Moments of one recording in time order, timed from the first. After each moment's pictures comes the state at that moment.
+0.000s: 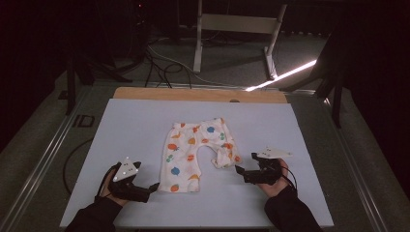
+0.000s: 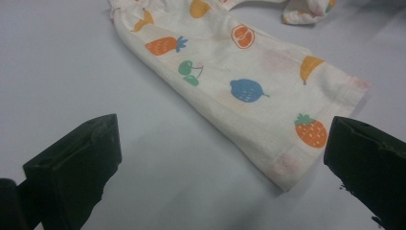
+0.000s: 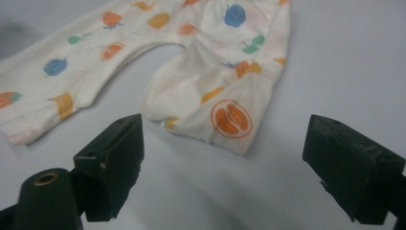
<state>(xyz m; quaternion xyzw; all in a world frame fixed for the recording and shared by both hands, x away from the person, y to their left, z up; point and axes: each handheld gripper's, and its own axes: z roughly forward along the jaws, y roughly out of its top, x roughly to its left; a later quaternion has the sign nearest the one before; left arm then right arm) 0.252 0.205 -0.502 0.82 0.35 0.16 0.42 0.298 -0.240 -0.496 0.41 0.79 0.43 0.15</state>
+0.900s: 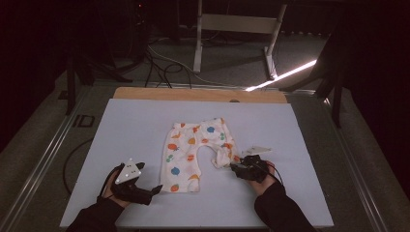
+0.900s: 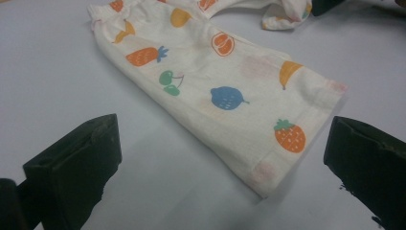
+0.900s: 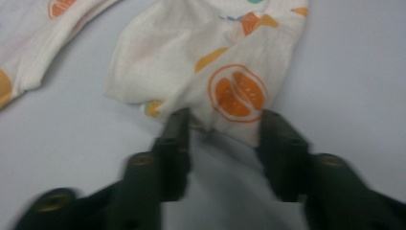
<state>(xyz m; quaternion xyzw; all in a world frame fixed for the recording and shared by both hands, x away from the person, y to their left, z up) 0.248 0.197 -0.498 0.82 0.33 0.16 0.43 0.316 -0.208 -0.518 0.44 0.82 0.34 0.14</state>
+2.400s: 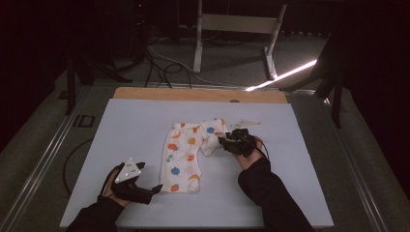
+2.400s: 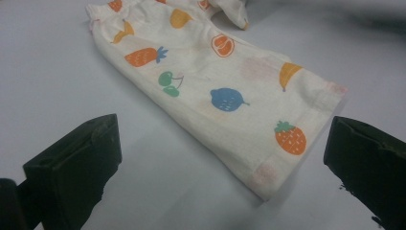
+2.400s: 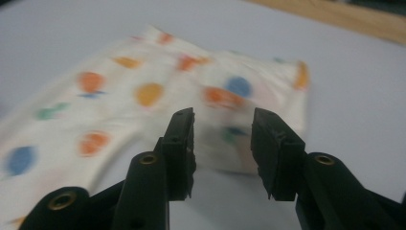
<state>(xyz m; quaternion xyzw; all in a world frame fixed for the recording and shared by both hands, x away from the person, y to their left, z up) 0.251 0.198 -0.500 0.82 0.33 0.15 0.44 0.366 -0.165 -0.465 0.41 0.80 0.41 0.17</state>
